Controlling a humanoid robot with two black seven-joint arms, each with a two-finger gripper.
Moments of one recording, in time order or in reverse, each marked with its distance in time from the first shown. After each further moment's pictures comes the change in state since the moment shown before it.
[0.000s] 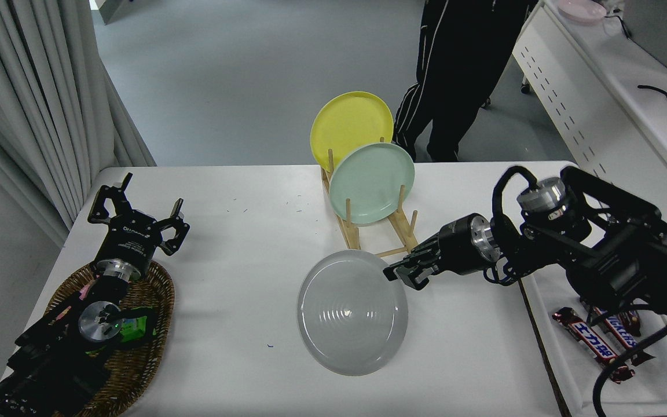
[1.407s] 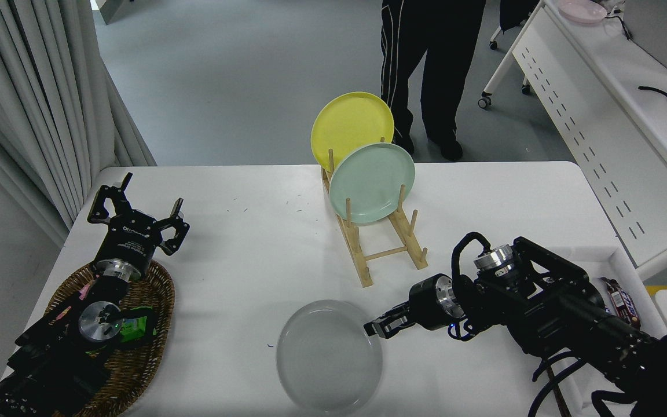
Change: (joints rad) left arm 0.000 0.000 0.000 0.000 0.000 0.000 0.000; right arm -0.129 0.254 0.065 -0.295 -0.088 -0.001 0.001
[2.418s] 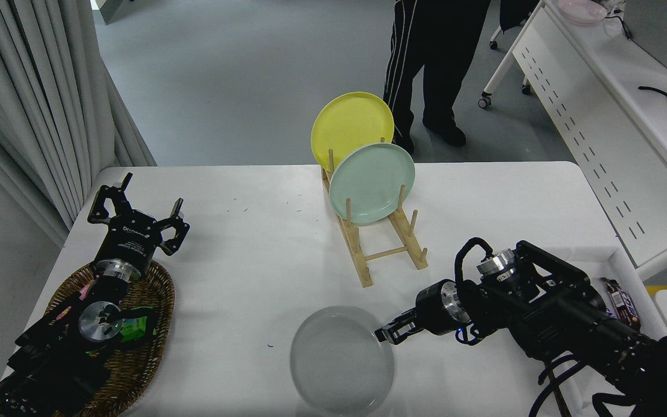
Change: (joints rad) left arm 0.000 0.000 0.000 0.000 0.000 0.000 0.000; right arm -0.013 0.004 -0.006 -0.023 -0.044 0.000 -0.001
